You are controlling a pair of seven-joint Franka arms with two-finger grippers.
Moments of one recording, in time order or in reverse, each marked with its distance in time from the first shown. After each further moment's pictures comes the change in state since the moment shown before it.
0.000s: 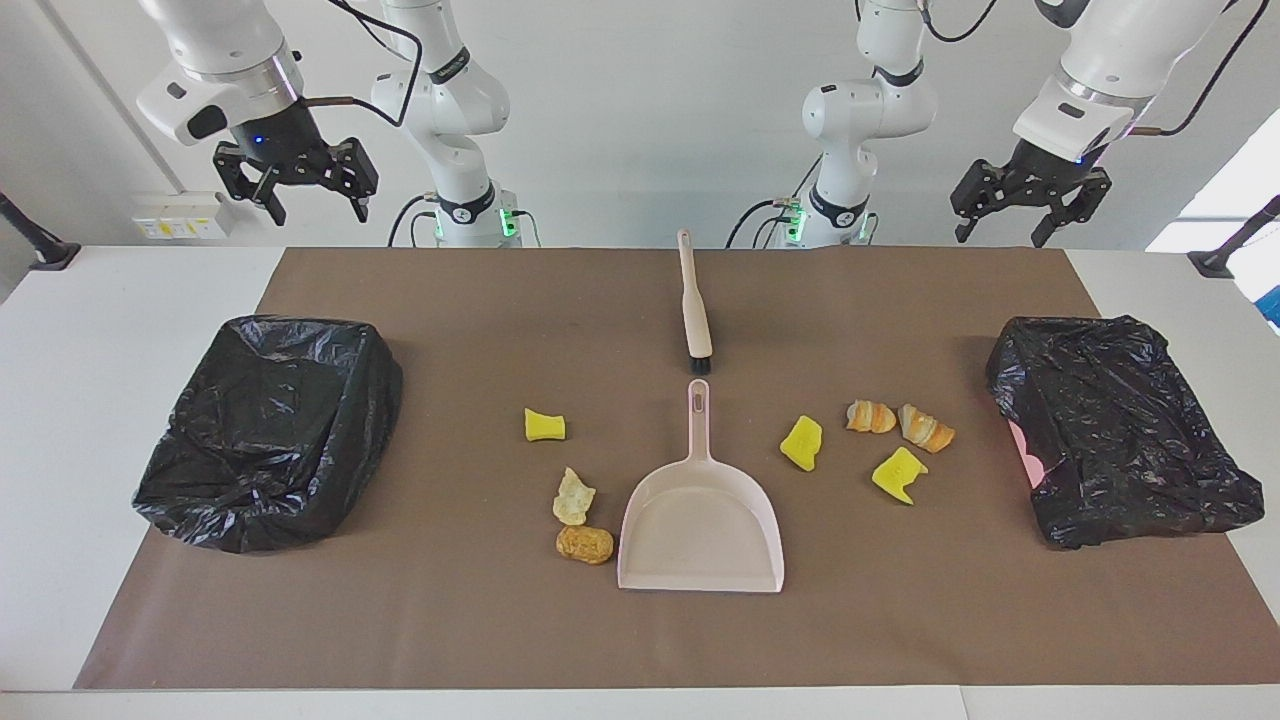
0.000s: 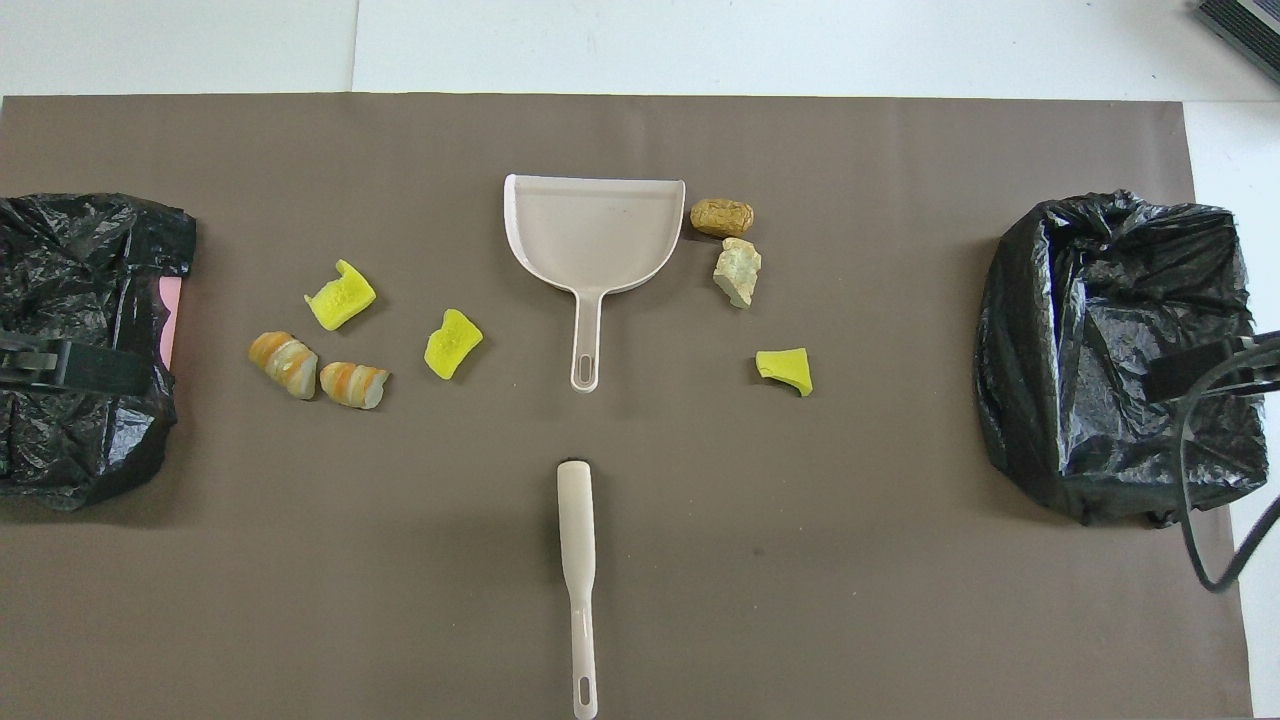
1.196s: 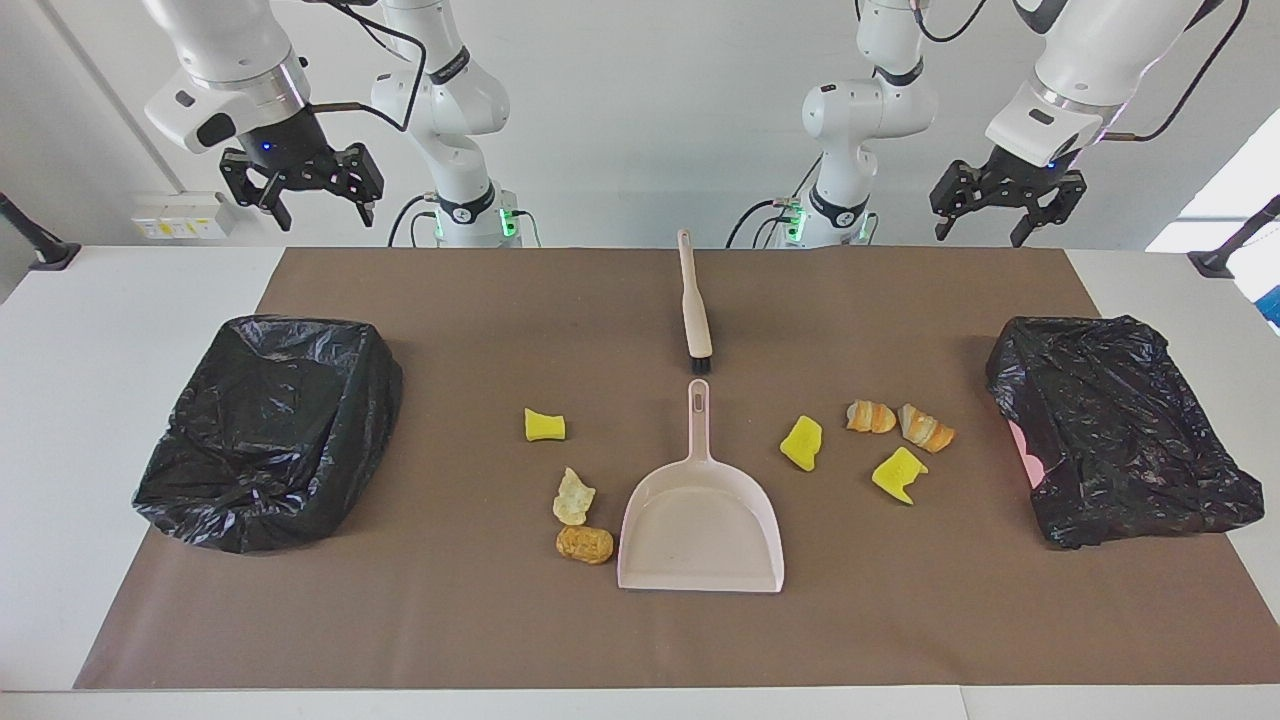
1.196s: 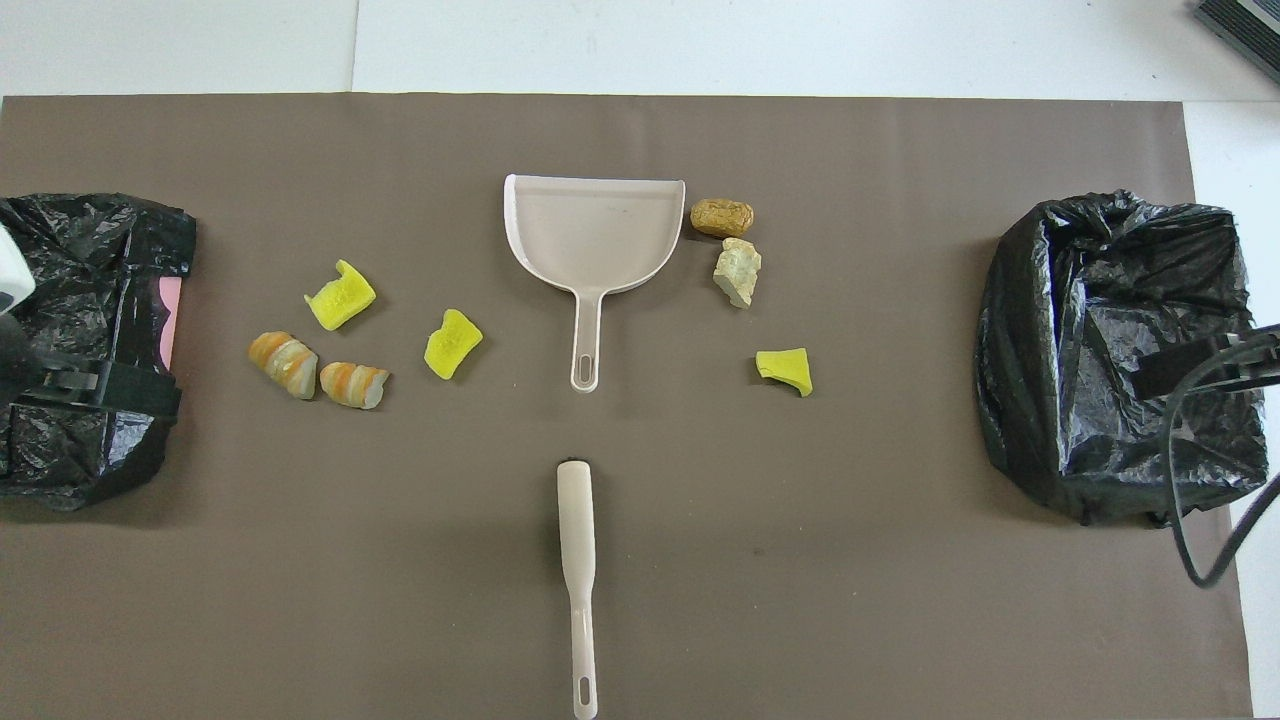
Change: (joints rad) left arm -0.013 -0.013 -0.020 -0.028 -0.003 -0.019 -0.001; right arm 0.000 0.004 0.006 0.002 0.000 0.008 -0.002
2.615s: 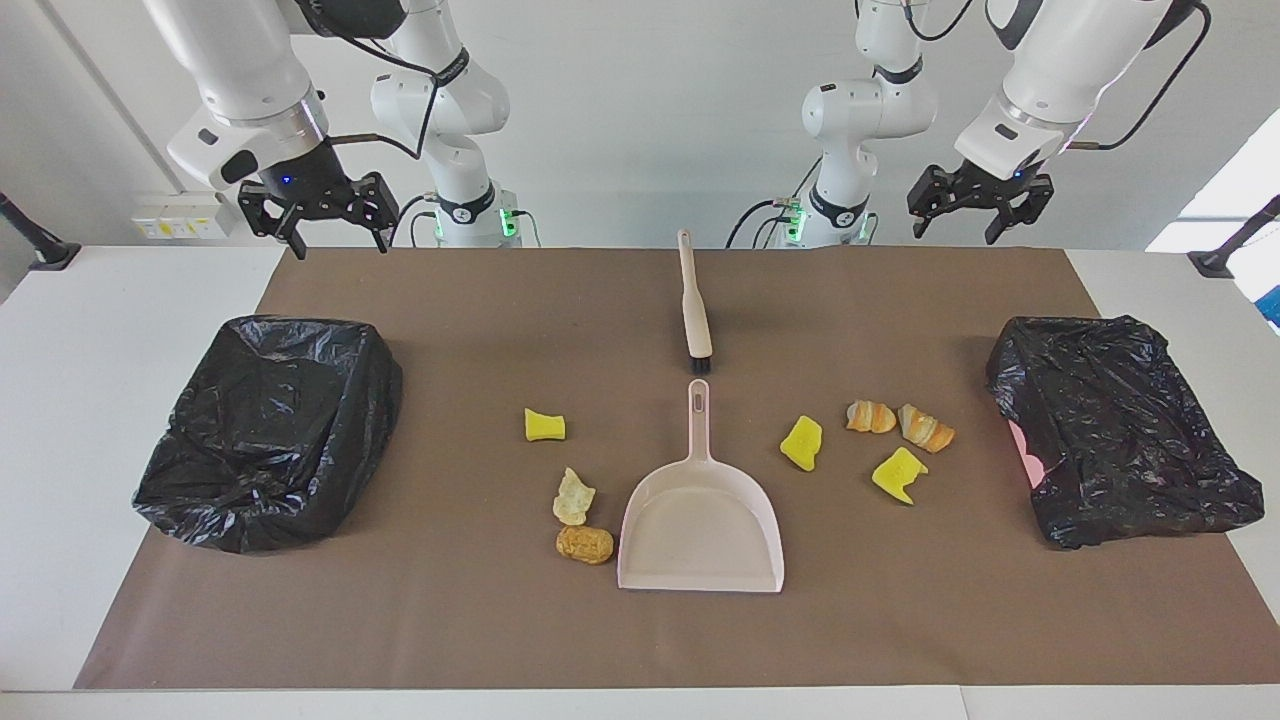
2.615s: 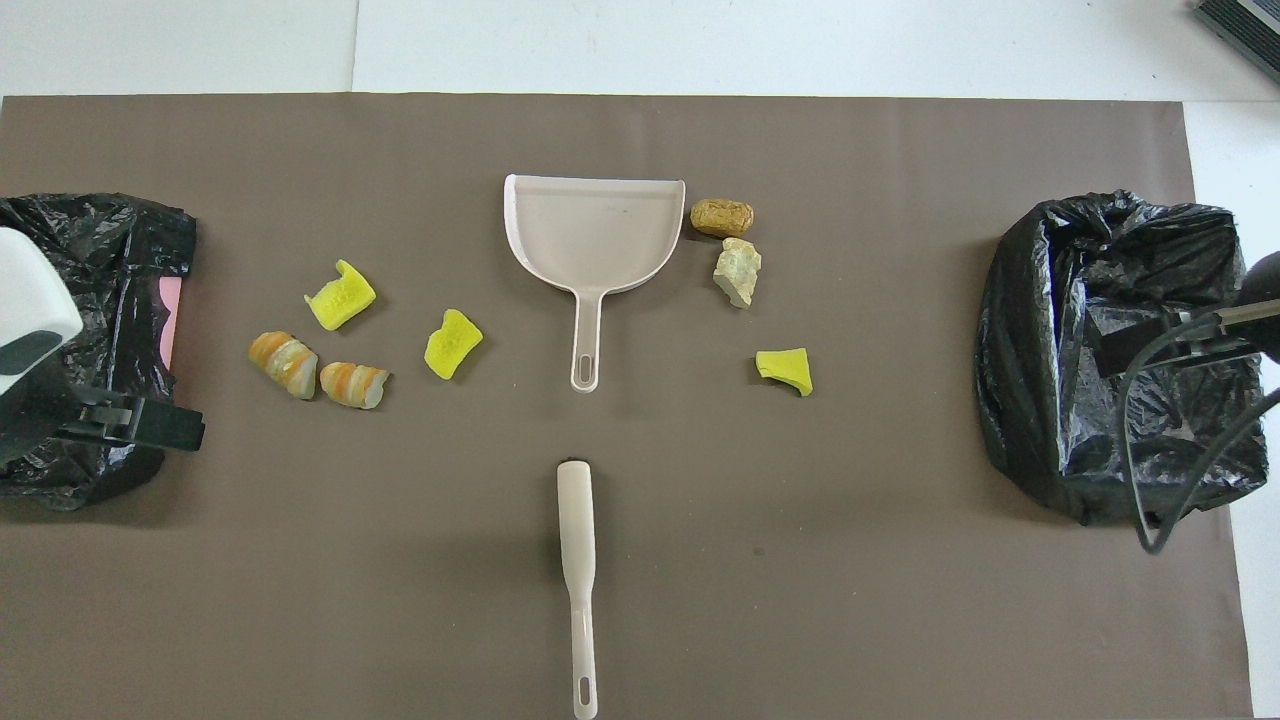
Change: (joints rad) left arm -0.050 -0.073 -0.004 -0.172 -0.010 -0.002 -0.084; right arm 0.031 0.075 0.005 -0.002 0.000 0.085 0.000
